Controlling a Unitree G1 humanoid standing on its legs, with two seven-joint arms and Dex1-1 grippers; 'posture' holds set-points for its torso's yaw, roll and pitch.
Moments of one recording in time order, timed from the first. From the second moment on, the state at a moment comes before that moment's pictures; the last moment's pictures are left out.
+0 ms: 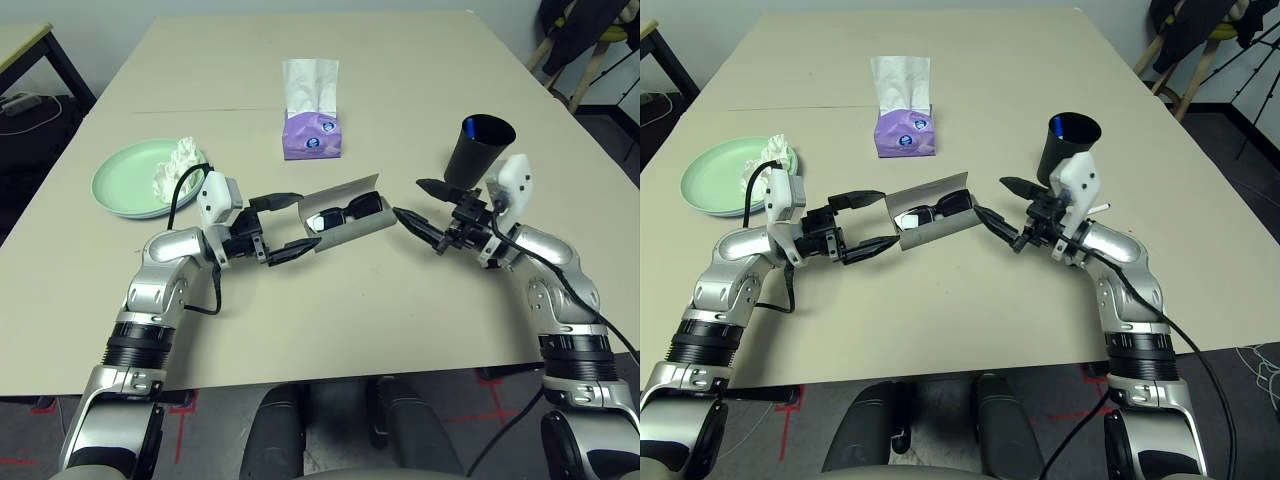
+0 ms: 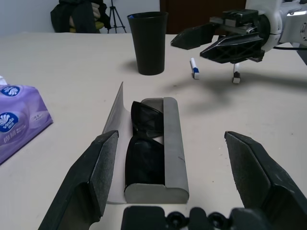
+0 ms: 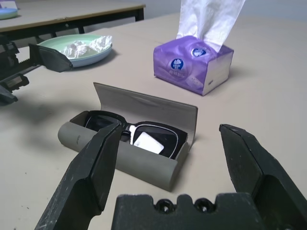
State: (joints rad) left arm -0.45 0.52 -0.01 0.22 -0.39 0.02 -1.13; right arm -0.40 -0.34 -0.18 0.20 0.28 0.04 0.98
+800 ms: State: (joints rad) left arm -0.64 0.47 0.04 0.69 -0.37 -0.19 -1.28; right arm -0.33 -0.43 -0.16 0.25 0.38 -0.09 1.07
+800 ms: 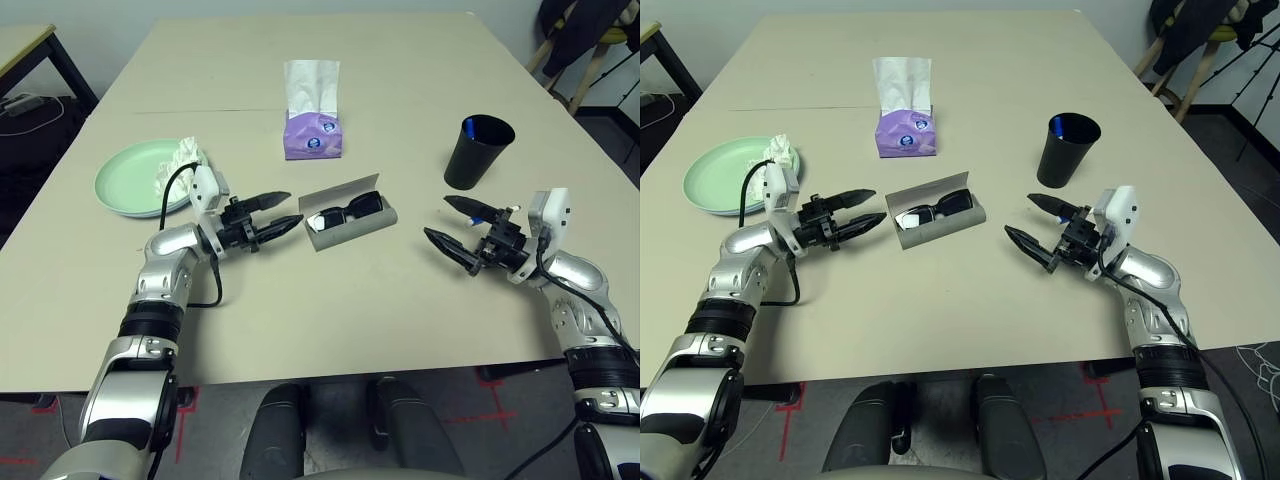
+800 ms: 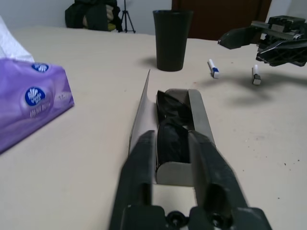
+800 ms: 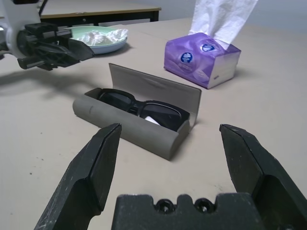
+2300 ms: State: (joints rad) left arm -0.87 0.37 0.03 1.04 -0.17 -0.18 -1.11; right arm -0.31 -0.41 -0.12 0.20 0.42 -0.05 1.06
